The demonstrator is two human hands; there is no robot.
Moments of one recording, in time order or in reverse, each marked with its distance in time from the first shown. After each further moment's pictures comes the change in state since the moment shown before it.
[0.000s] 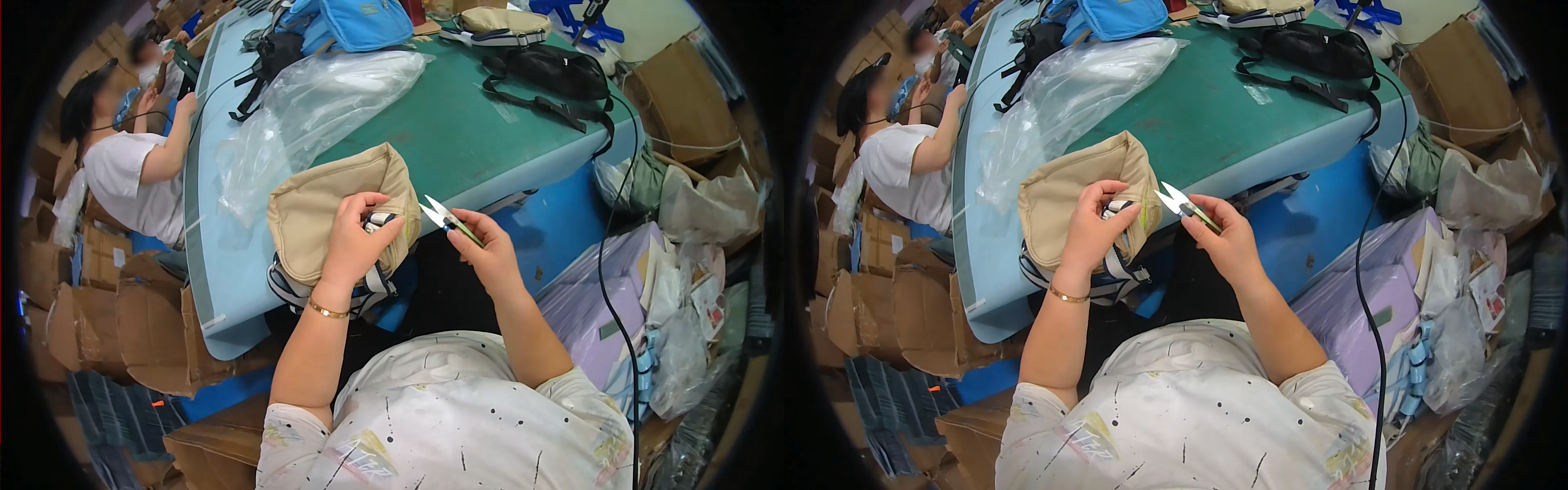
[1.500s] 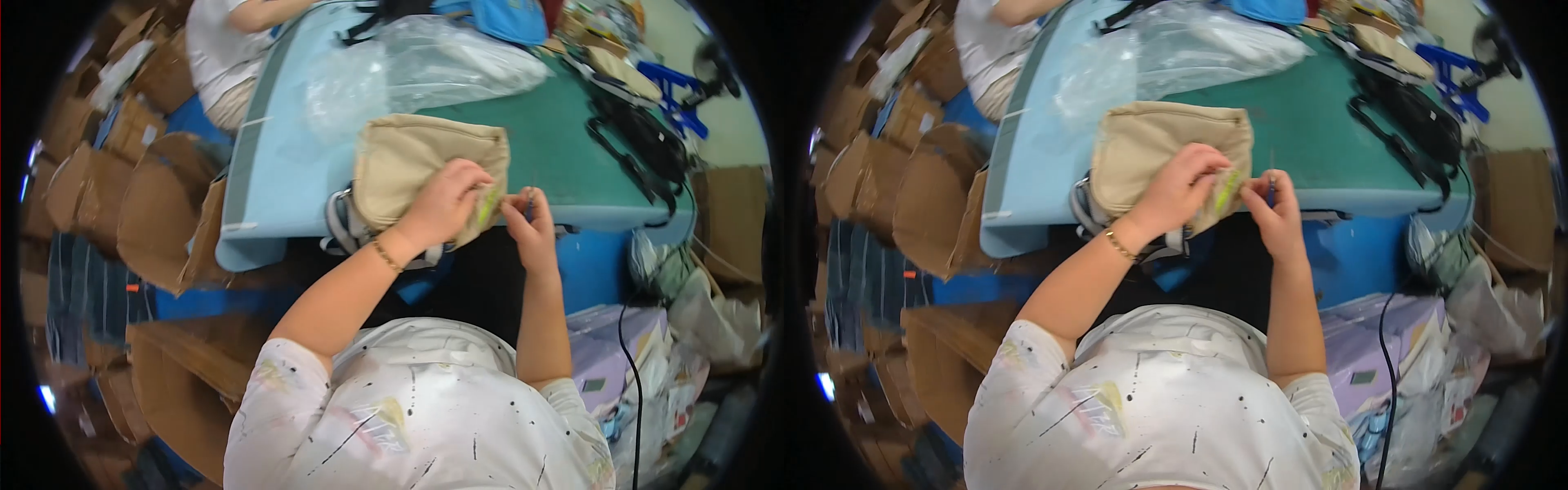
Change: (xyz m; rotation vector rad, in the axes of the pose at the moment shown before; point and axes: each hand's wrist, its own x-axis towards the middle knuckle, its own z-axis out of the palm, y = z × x) left_hand 0.004 -0.018 0.001 0.159 0.038 0.525; right_hand 0.055 0.014 0.019 0.005 -0.259 -0.121
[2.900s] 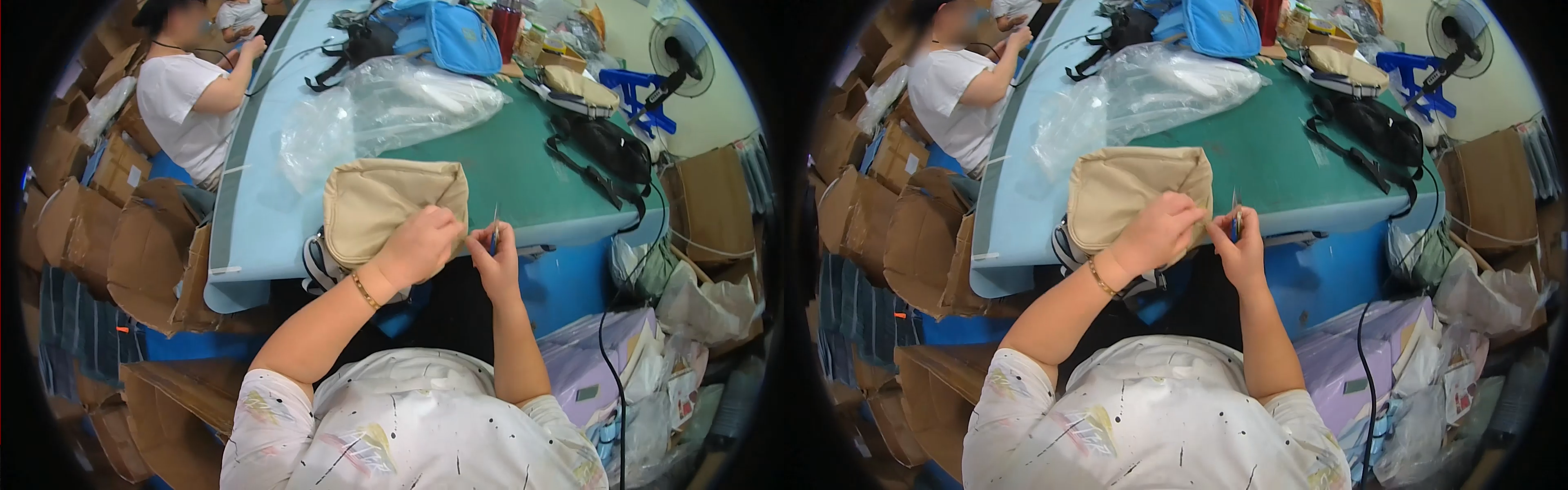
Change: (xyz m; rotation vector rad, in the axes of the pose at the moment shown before) left_hand 0.008 0.014 0.001 0.327 -0.169 0.153; right_hand -0.008 0.012 0.005 -0.145 0.124 -0.184
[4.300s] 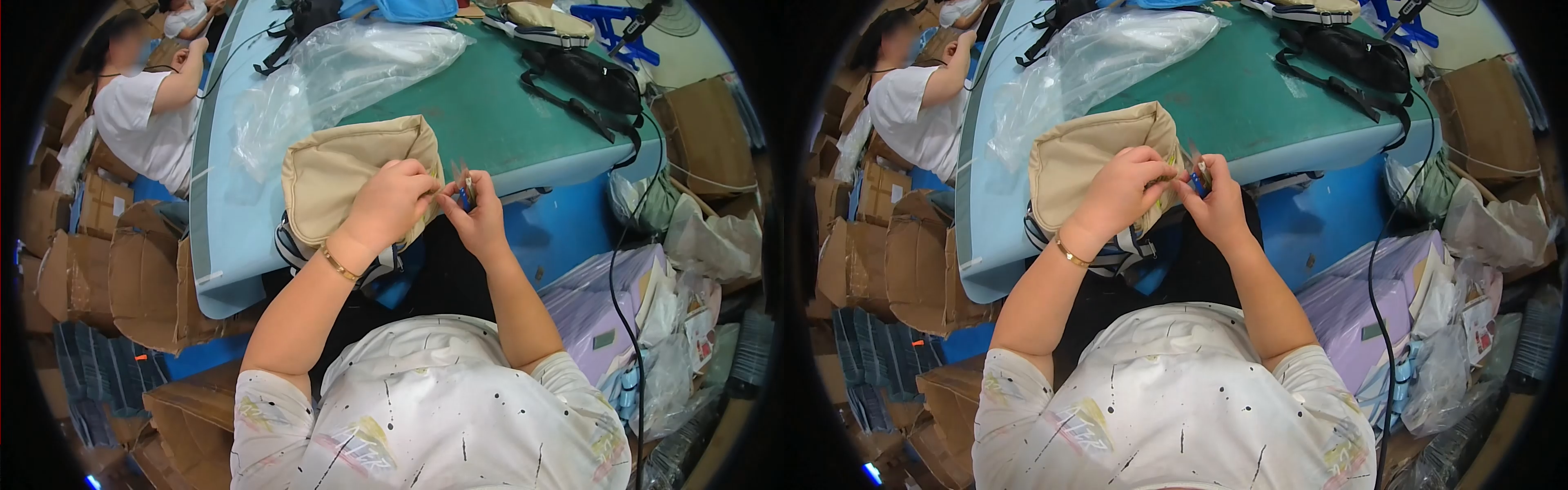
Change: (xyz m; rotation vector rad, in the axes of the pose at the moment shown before) left_hand 0.015 0.001 -0.009 -0.049 -0.121 -0.117; right_hand -0.001 0.003 0.004 -0.318 0.071 -0.161
